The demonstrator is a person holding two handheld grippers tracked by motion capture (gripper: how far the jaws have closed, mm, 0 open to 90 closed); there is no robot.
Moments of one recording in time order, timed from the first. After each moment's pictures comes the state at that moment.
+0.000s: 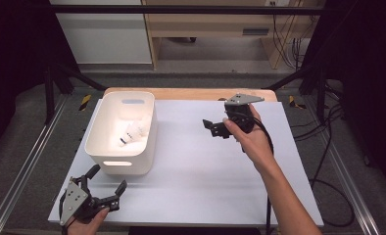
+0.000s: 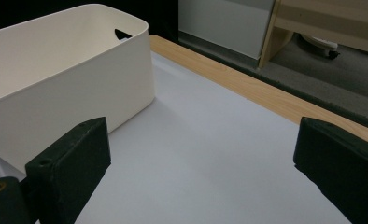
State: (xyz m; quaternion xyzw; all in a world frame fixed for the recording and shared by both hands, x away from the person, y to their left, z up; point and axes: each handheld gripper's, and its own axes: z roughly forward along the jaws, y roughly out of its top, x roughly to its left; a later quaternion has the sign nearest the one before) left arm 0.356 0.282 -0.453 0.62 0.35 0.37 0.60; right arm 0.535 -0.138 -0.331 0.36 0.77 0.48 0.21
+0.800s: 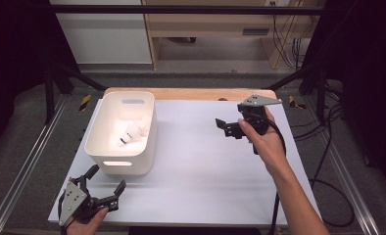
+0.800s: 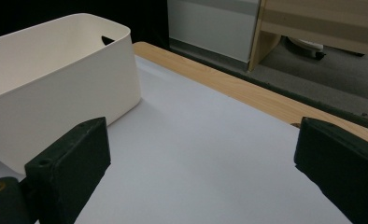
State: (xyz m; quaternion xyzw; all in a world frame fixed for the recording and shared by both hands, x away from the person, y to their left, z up) left arm 0.356 0.284 -0.453 0.62 0.35 0.37 0.60; right arm 0.527 -0.172 -0.329 0.38 0.76 0.49 0.22
